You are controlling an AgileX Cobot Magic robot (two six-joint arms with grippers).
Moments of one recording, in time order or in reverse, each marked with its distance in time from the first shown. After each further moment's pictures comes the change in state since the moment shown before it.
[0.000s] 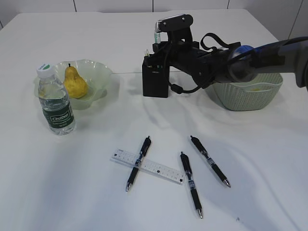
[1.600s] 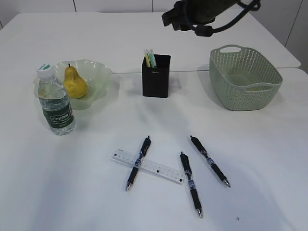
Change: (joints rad) left arm 0.000 0.000 0.000 0.000 0.000 0.000; right arm 0.012 -0.388 -0.030 -0.004 0.830 -0.017
